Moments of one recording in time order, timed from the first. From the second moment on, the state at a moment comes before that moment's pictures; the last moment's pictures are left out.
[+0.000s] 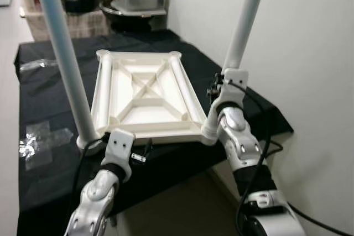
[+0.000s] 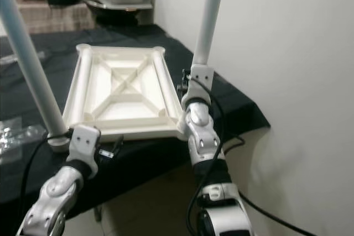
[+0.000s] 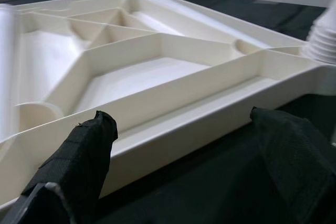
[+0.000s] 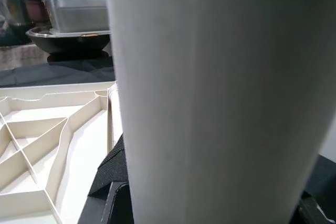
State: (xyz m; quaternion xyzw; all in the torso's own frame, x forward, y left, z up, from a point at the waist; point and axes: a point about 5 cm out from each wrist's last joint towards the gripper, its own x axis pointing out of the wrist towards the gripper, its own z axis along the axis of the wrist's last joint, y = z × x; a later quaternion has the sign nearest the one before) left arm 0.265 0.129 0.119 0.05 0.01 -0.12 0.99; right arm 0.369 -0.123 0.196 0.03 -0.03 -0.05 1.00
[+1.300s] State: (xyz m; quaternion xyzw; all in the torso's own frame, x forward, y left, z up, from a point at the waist) left arm 0.266 0.123 0.122 0.05 0.00 -0.13 0.99; right arm 0.369 -0.122 0.195 0.04 -0.04 -0.04 1.00
